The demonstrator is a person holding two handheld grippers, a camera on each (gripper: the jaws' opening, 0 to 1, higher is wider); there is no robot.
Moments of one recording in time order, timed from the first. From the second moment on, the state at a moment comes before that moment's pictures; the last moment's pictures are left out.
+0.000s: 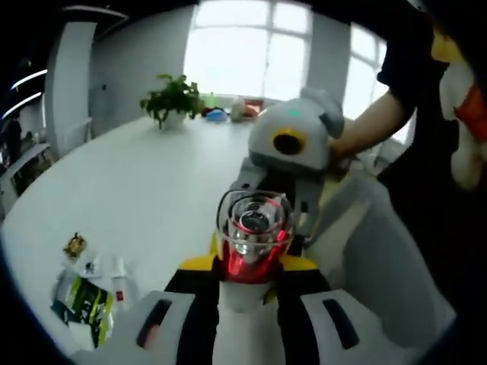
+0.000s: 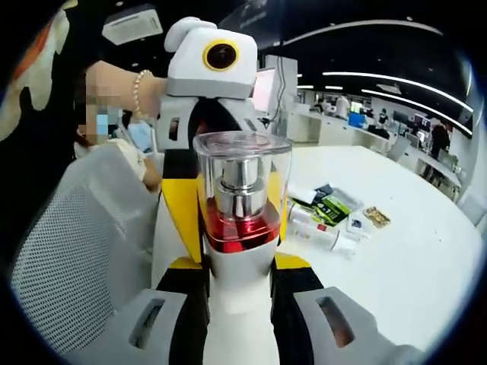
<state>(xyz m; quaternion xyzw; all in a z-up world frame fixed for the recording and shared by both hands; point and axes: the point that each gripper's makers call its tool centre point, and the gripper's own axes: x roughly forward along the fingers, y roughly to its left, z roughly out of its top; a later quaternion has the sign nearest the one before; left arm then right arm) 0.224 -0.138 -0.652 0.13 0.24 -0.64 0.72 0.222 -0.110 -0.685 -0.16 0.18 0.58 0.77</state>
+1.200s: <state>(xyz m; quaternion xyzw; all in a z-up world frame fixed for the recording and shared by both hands) 0.259 -0.186 -0.662 0.13 0.22 -0.66 0.71 0.263 -0.164 -0.695 -0.18 0.19 0.55 0.79</state>
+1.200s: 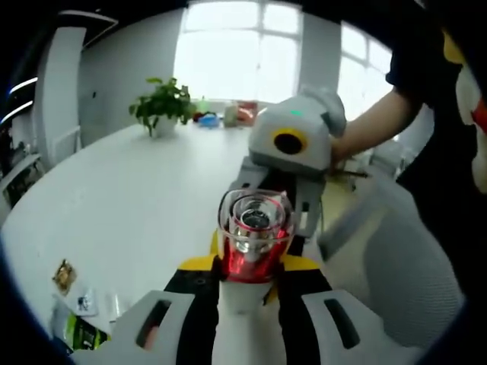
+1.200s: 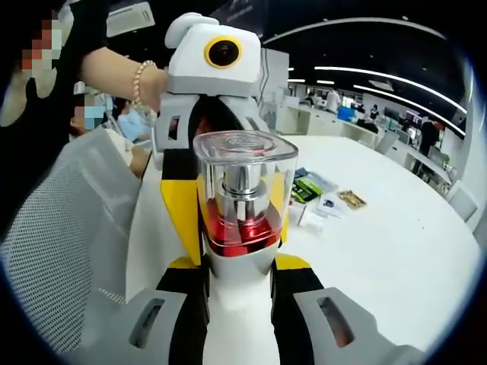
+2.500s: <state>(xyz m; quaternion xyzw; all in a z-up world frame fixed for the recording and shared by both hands) 0.350 -0.221 -0.662 0.13 0.21 -0.66 0.71 0.345 -0.195 -0.696 -0.18 0.20 0.54 0.80</state>
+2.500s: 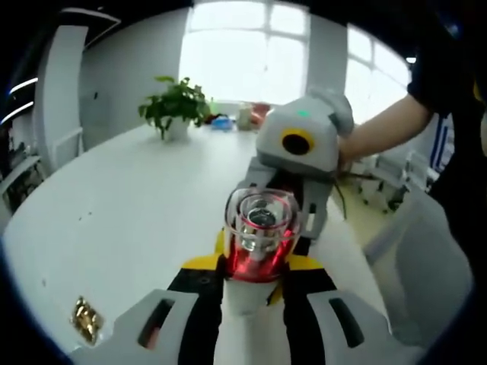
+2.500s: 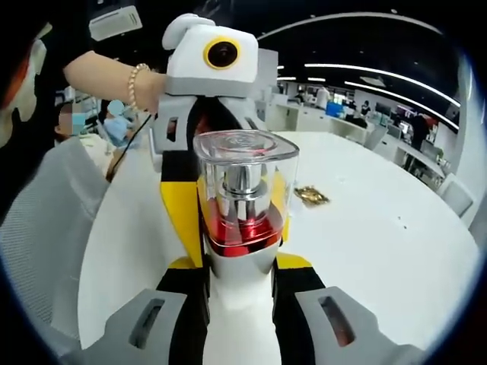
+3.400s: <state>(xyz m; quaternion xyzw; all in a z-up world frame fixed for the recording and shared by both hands) 0.347 -0.205 -0.664 0.12 0.24 -0.61 0.75 0.346 -0.198 -0.696 -0.16 0.23 0.50 0.82</state>
